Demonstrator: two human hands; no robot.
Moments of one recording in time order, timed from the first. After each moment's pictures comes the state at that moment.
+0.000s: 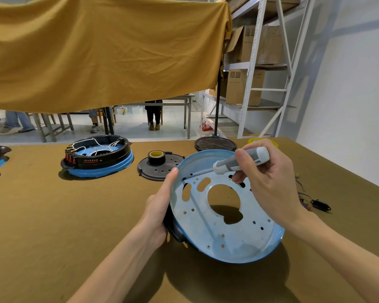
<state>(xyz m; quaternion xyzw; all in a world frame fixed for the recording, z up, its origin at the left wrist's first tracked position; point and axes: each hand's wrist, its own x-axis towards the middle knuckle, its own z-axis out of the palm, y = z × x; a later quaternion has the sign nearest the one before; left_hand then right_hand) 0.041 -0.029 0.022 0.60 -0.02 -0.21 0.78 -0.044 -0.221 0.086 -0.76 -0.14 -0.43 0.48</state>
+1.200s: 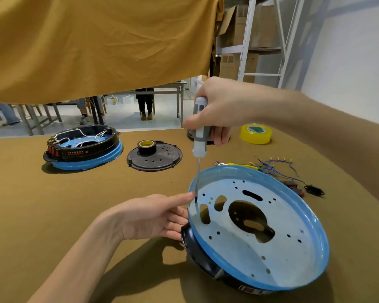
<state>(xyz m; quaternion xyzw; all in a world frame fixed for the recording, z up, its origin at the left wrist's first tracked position) 0.060 -0.008 0.025 0.63 -0.18 -0.52 0.55 0.011 -0.195 0.212 -0.98 -0.03 -0.04 0.20</state>
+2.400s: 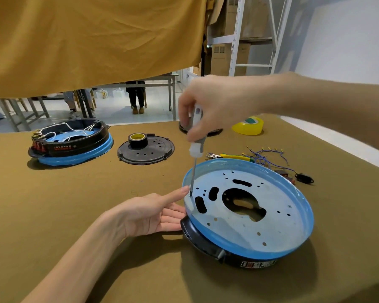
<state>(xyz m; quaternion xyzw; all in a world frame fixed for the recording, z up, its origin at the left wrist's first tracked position) 0.058 -0.023 0.009 0.64 -0.08 -0.50 0.57 0.007 -0.202 0.209 -0.99 -0.16 -0.04 -0.01</state>
